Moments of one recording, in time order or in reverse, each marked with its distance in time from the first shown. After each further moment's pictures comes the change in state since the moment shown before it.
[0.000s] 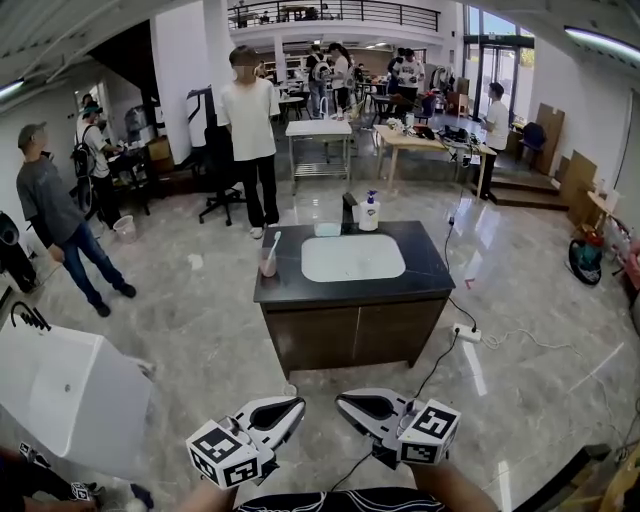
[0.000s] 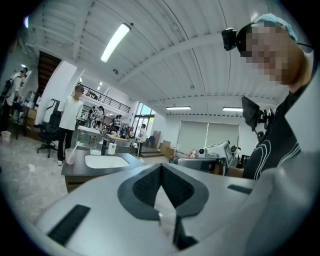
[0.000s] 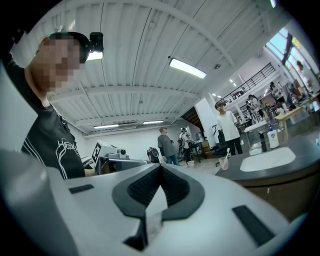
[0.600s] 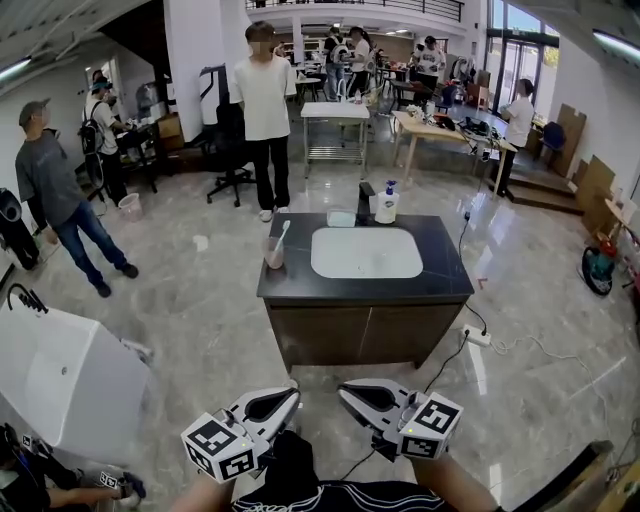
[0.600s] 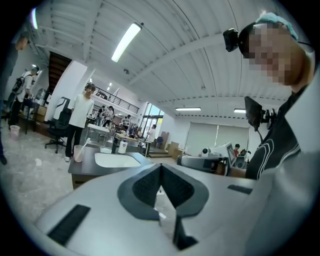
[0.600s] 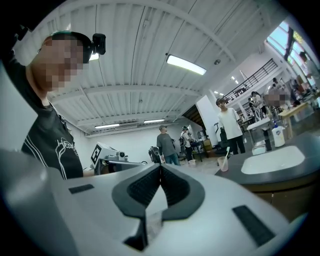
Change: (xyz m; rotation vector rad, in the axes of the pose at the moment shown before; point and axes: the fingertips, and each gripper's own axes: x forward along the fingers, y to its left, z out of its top) left arm 0.024 0.067 -0.009 -0.058 -0.017 0.090; right arm 0.035 -0.061 -0.003 0.005 0.020 0.035
